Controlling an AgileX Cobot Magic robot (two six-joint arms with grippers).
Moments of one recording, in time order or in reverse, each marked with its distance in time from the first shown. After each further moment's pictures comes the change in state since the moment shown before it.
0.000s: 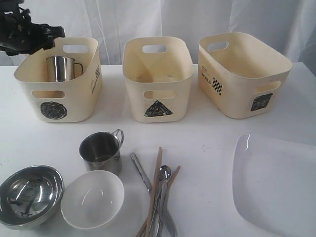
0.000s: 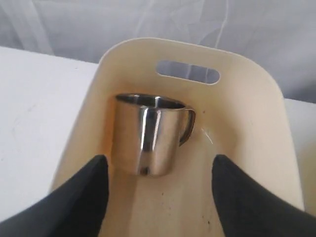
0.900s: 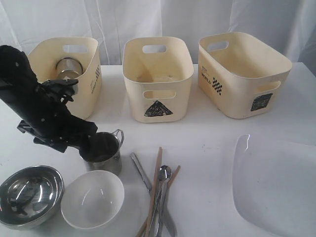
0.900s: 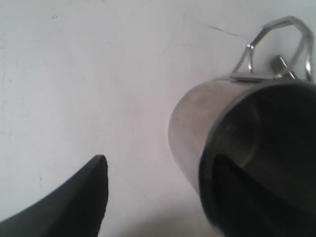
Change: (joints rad) left arm -0.173 -0.078 0.354 -0.680 0.441 0.784; right arm 0.000 0.000 0.000 0.000 0.000 0.000
